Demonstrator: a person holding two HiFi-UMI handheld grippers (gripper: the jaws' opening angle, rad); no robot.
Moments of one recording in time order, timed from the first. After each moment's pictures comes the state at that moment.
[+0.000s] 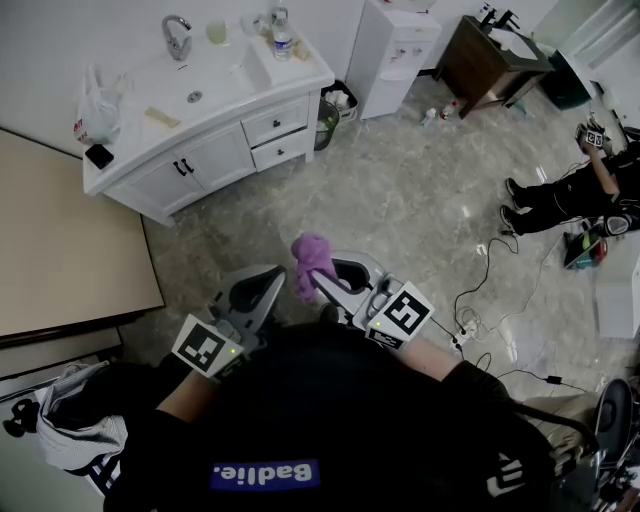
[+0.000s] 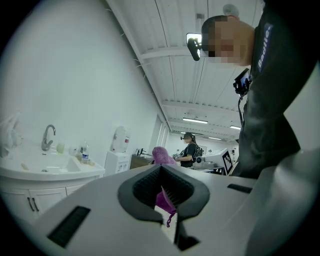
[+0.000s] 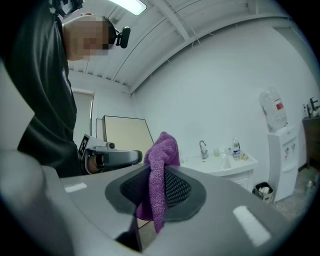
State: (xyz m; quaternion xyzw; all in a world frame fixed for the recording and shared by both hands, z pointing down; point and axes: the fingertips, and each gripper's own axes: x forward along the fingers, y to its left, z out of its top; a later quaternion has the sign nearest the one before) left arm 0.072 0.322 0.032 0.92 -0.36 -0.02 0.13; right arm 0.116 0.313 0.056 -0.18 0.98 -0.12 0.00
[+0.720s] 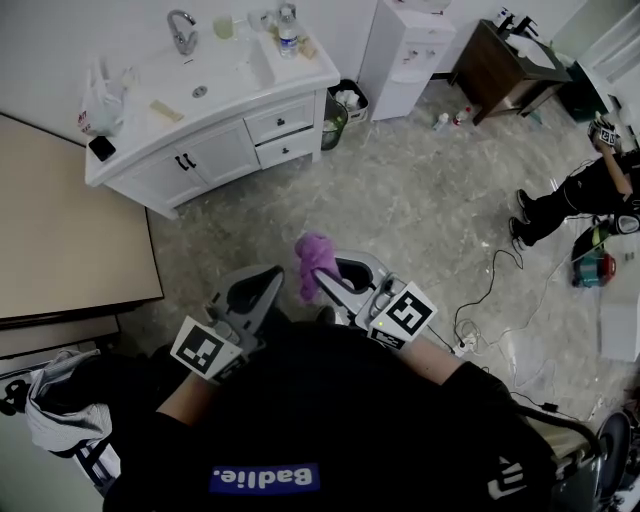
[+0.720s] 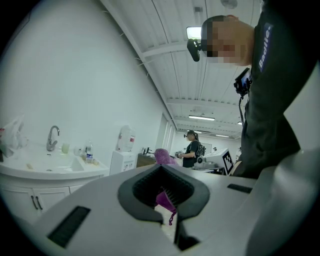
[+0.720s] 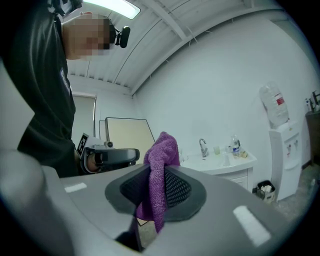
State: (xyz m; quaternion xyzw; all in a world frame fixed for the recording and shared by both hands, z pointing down) left arm 0.109 0.299 0.043 0.91 -0.40 -0.01 0.12; right arm 0.160 0.285 0.072 -0.16 0.98 -0.13 0.00
